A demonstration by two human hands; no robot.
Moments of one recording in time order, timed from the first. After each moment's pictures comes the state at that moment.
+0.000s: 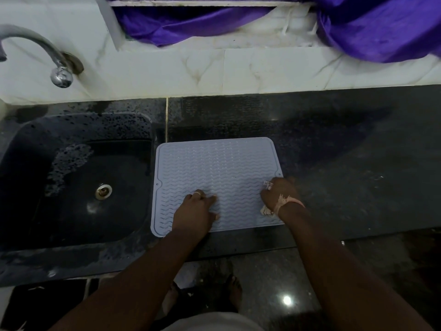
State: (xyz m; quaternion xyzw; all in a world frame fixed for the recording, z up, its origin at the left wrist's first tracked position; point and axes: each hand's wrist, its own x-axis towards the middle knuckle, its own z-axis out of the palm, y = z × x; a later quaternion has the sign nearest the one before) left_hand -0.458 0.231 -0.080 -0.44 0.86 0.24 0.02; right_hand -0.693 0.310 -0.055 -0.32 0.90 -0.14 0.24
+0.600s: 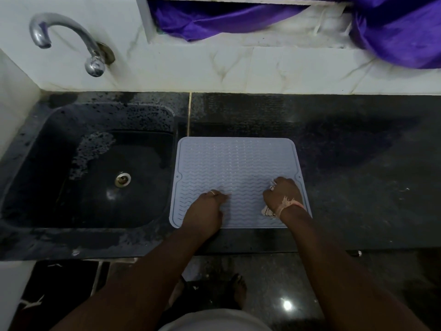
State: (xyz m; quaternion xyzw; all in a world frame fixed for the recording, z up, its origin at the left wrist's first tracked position) left_hand -0.433 0.230 -0.081 -0.40 0.86 0.32 -0.07; right_hand -0.653 0.289 -0.052 -0.35 0.89 -0.16 0.23
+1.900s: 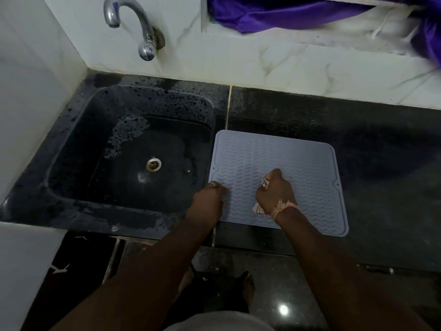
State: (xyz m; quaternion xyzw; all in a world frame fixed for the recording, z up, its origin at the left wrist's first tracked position) left_hand -0.356 0.196 -0.091 -0.49 0.82 0.30 -0.08; right_hand -0.546 0.245 -0.047 -0.44 0.83 -0.23 0.25
